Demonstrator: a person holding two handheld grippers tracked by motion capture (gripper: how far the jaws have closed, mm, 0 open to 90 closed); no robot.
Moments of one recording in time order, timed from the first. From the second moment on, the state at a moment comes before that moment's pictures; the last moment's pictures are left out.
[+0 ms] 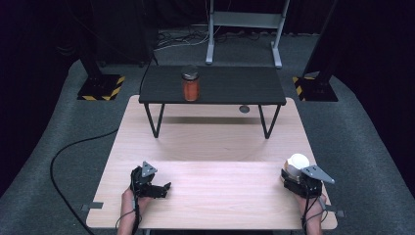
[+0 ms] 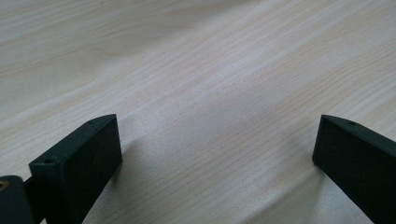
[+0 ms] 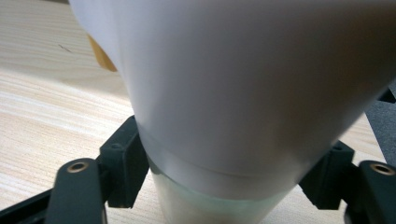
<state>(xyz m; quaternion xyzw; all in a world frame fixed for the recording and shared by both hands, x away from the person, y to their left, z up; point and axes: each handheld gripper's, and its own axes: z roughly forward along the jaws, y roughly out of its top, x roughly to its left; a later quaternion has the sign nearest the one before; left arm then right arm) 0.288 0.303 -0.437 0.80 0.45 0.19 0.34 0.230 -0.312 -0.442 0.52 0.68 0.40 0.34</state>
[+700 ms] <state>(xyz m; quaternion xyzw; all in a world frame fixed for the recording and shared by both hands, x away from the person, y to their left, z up) 0.288 0.303 -0.437 0.80 0.45 0.19 0.34 0.225 -0.312 -0.443 0.51 0.67 0.42 0.34</state>
